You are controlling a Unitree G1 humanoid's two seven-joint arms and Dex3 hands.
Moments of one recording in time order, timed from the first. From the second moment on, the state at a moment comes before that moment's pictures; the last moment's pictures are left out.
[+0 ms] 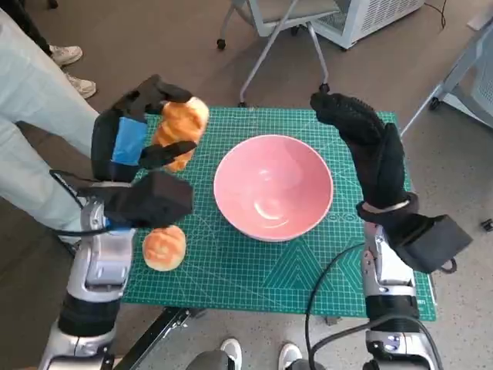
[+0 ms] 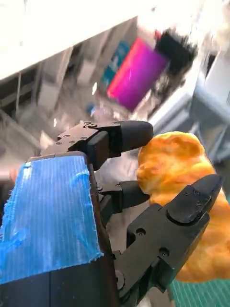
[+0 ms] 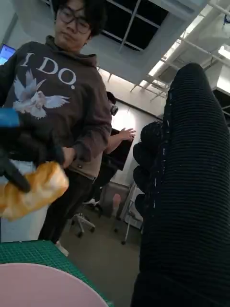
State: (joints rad) left arm -0.52 0.38 -0.11 -0.17 0.52 0.23 0.14; right arm -0.60 -0.11 -0.08 0.44 0.23 -0.61 0.40
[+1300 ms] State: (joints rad) left arm -0.59 0.41 -0.35 0.14 0.49 -0.06 -0.37; right arm -0.56 -0.11 -0.10 0.39 0.23 -0.60 0.38
